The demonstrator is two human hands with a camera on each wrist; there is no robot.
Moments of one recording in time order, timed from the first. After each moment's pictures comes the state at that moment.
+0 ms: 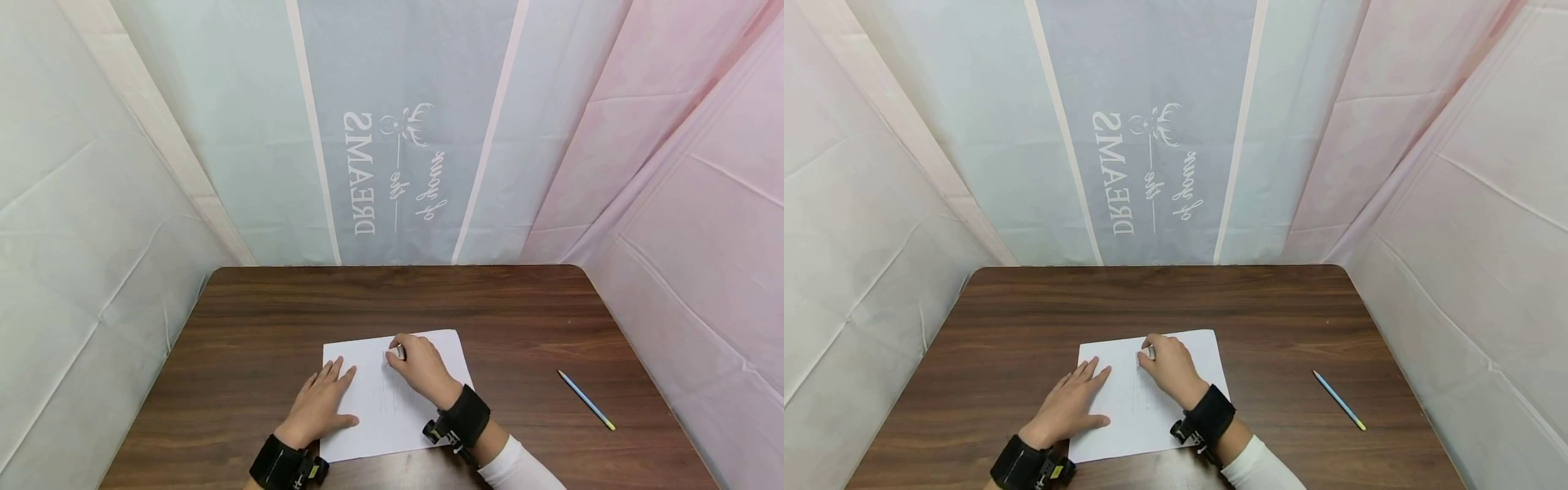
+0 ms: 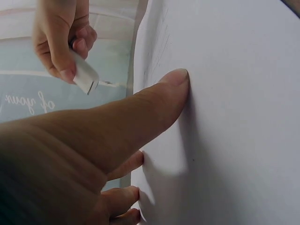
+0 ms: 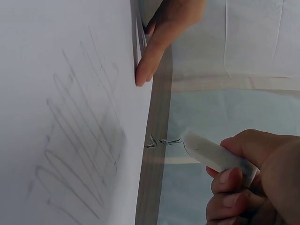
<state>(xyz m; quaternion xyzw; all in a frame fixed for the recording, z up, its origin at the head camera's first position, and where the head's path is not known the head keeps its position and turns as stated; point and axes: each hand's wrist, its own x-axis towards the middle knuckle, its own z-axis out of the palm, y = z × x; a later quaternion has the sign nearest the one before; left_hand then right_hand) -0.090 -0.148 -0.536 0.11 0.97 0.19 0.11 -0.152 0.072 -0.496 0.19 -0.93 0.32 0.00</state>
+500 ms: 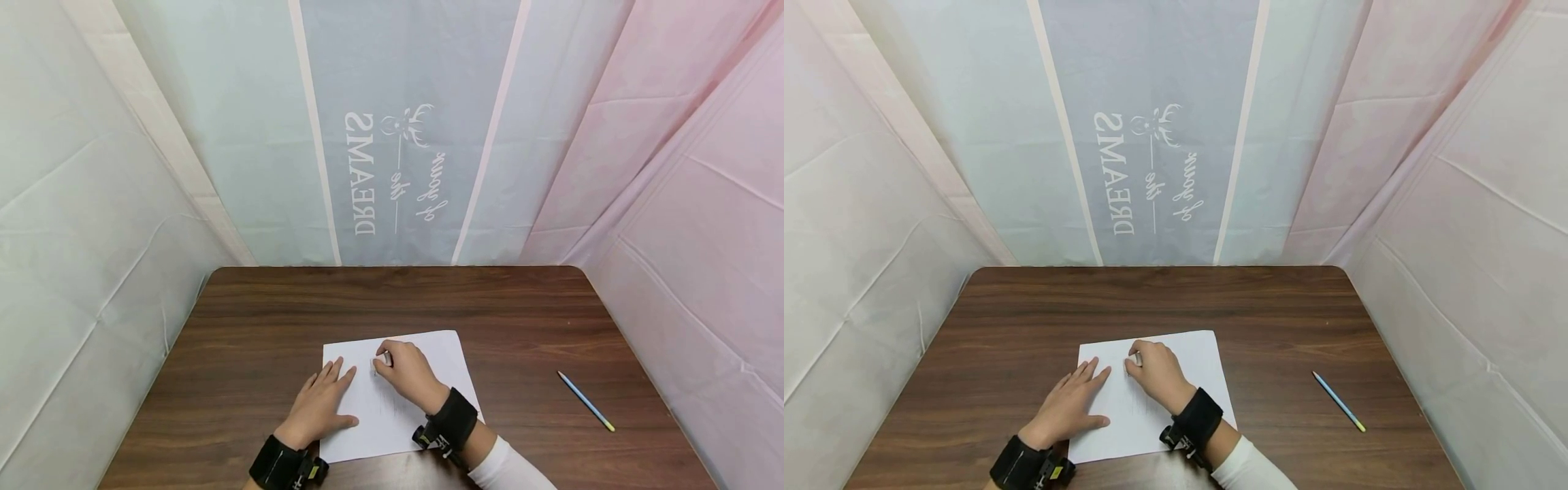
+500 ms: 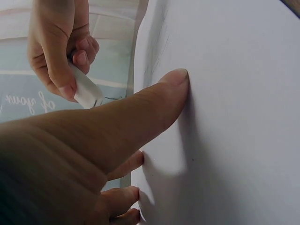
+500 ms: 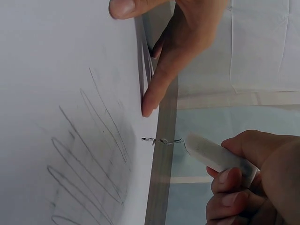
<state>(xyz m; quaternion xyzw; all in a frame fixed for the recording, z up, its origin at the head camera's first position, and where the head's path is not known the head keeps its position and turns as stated) -0.089 -0.149 -0.534 0.11 0.97 0.19 0.11 -0.147 0.052 -0.501 0.21 -0.92 0.33 -0.02</state>
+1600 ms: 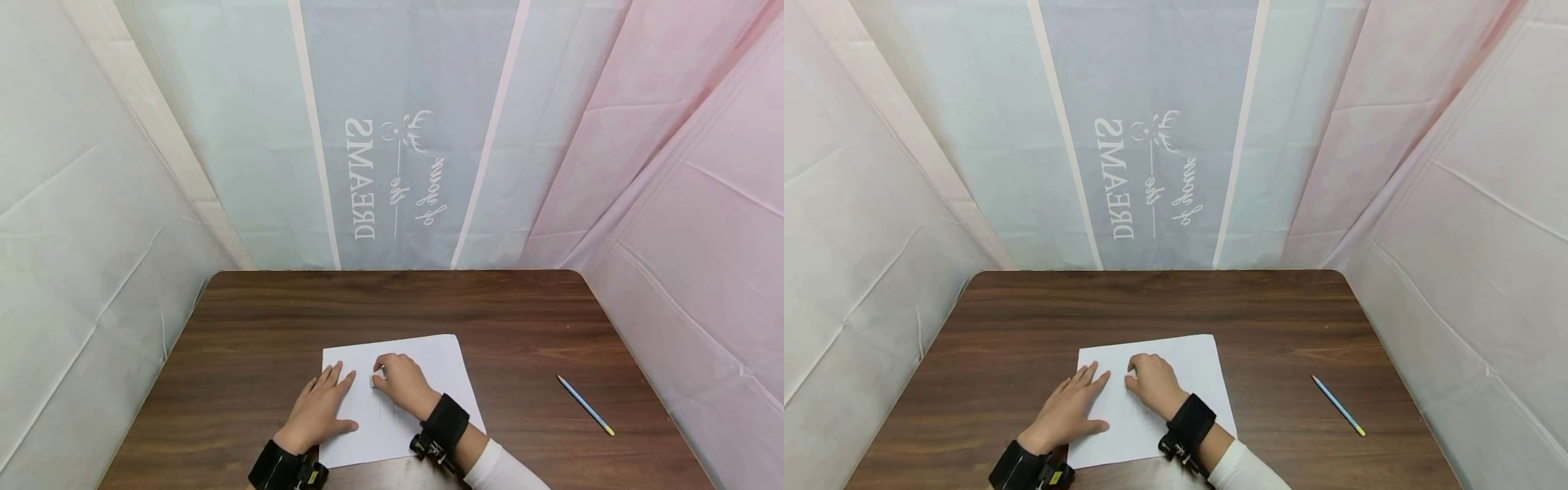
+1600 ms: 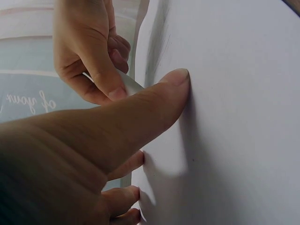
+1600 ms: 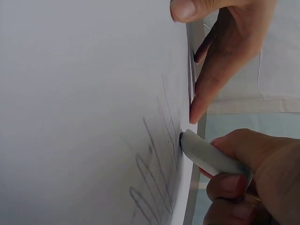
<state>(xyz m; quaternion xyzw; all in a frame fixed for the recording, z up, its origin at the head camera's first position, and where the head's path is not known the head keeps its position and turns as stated) -0.088 -0.150 -0.535 0.12 0.97 0.20 0.10 -0.147 0.045 -0.530 0.22 -0.93 0.28 -0.04</state>
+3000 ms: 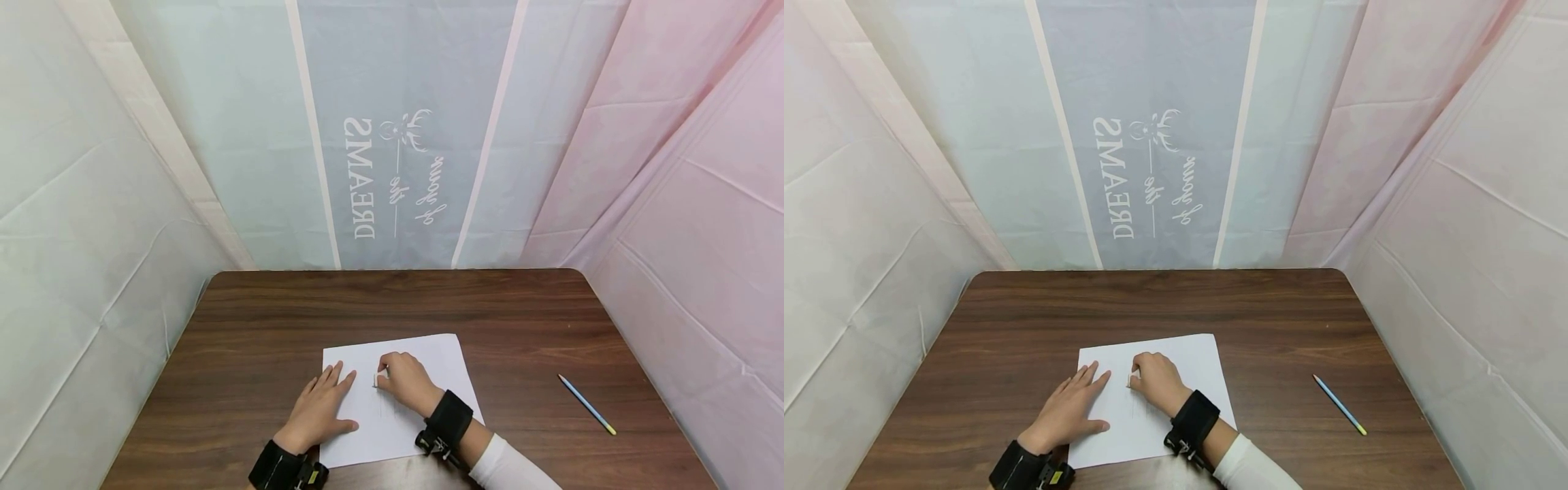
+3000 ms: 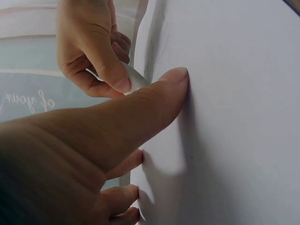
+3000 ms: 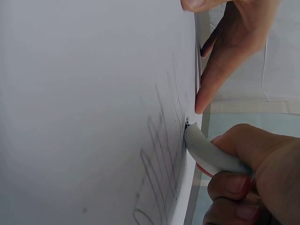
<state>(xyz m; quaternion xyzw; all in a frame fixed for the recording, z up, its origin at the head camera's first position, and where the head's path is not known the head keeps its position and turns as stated) -0.088 -0.149 -0.537 0.11 0.97 0.20 0.11 -0.151 0.054 -0.531 0.22 -0.94 0.27 -0.05</state>
